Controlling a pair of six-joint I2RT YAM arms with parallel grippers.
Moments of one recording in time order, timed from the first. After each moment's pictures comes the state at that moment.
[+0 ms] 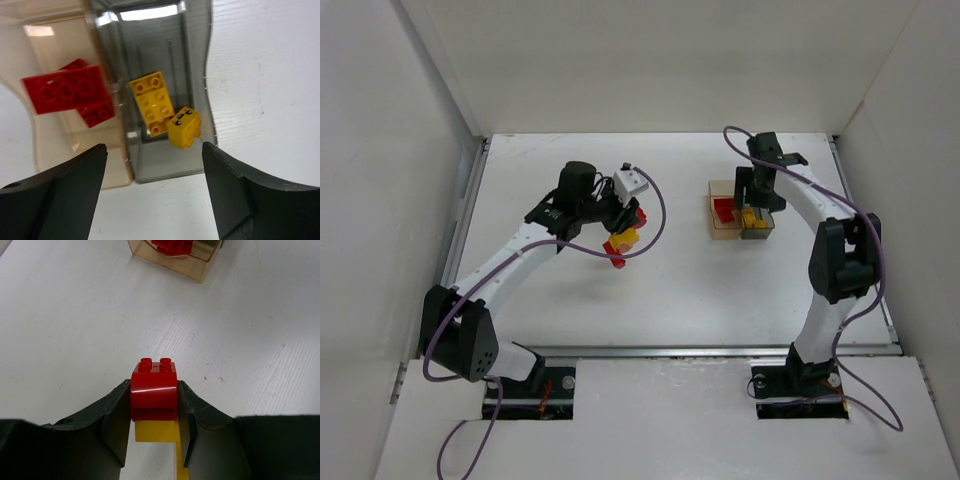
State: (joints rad) left arm -0.47 1.39 1.09 -0.25 0.50 0.37; right arm 0.18 1.89 1.56 -0.79 0.23 0.27
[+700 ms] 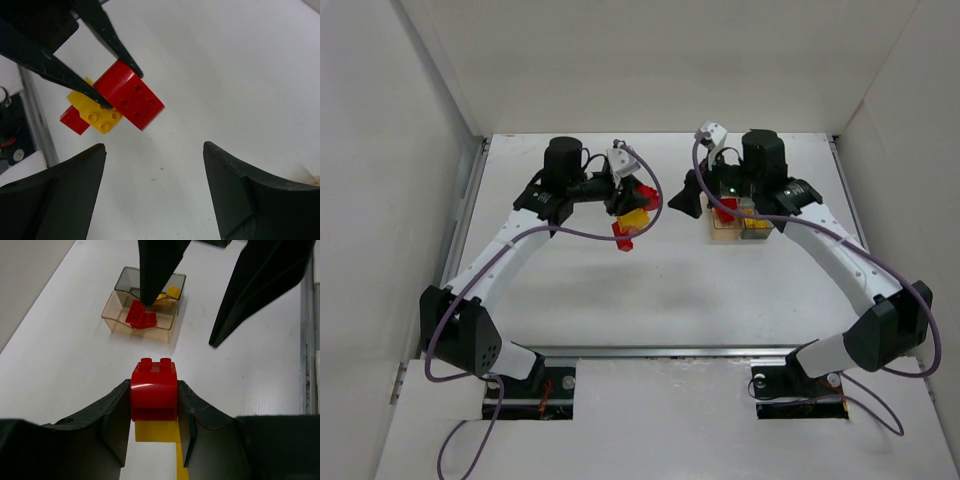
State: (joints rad) left arm -0.41 1.41 1.25 -0.23 0.83 0.36; right arm 0.44 1.43 1.37 -0.33 -0.60 -0.05
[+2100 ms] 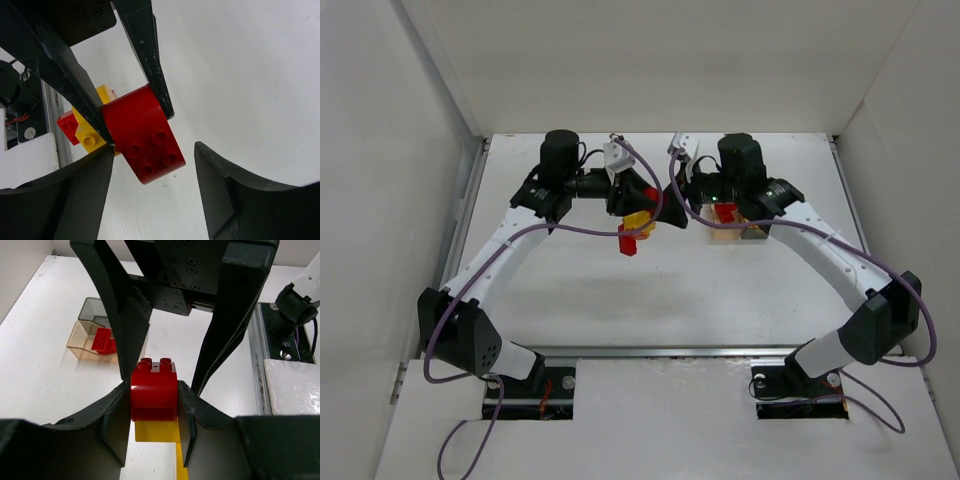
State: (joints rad) left arm -0.40 1.41 1.30 -0.21 1.05 0.27; right arm 0.56 1.49 1.42 -0.37 -0.67 -0.17
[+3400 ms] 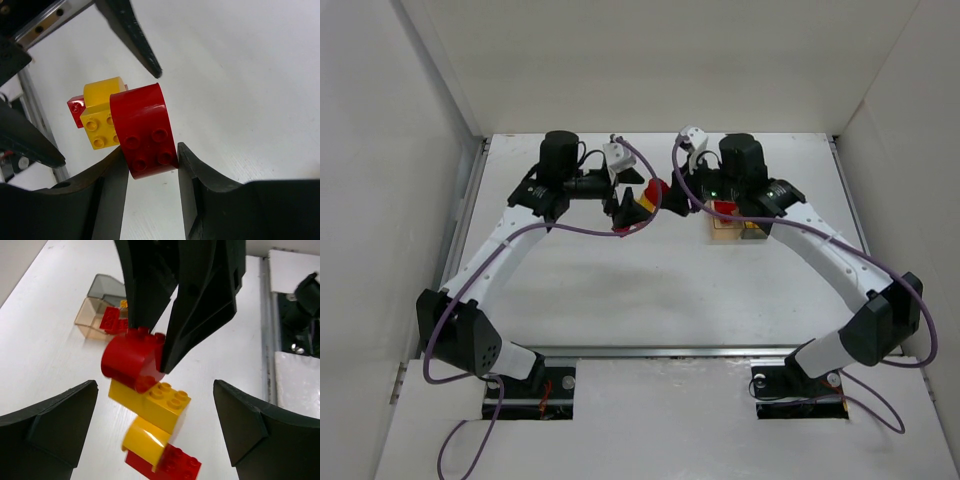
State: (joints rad) left arm -0.39 1.41 1.32 -0.31 1.00 0.31; right arm 0.56 1.47 1.41 -0.36 -0.52 -0.04
